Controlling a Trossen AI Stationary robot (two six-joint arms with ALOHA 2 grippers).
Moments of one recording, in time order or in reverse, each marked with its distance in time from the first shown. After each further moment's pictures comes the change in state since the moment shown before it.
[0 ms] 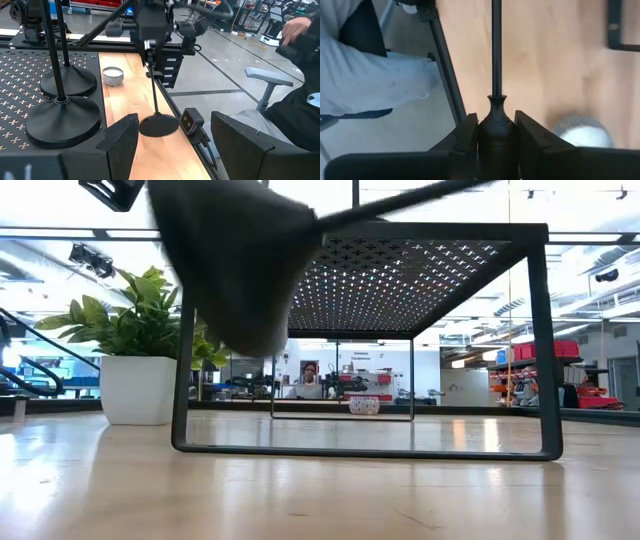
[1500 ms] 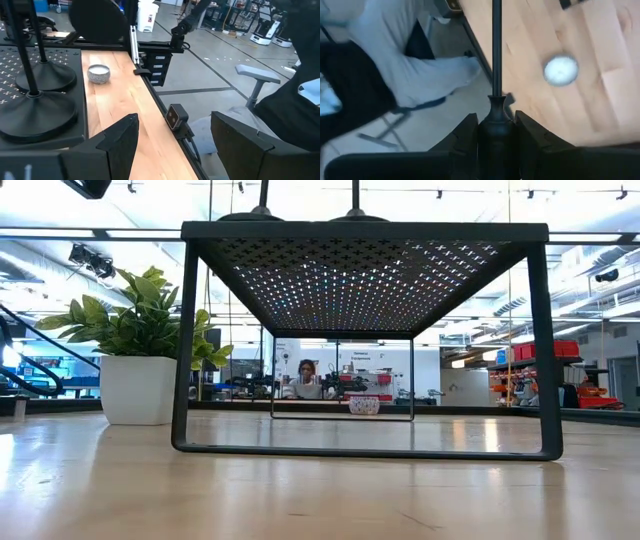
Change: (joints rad) left arm -0.081 0.000 0.000 0.003 -0.036 -0.019; right arm -0.072 -0.163 0.396 -0.420 -0.117 0.224
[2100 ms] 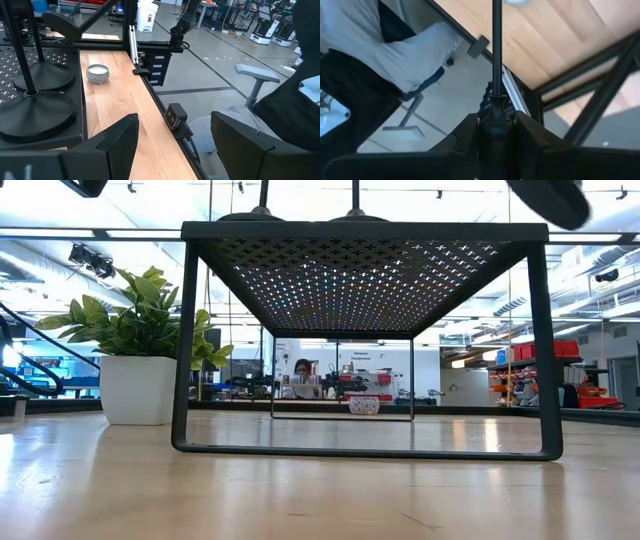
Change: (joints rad) left arm -0.009 0.000 0.000 0.000 -0.007 0.001; right arm -0.006 -0.251 -0.340 -0.001 -0.210 0.340
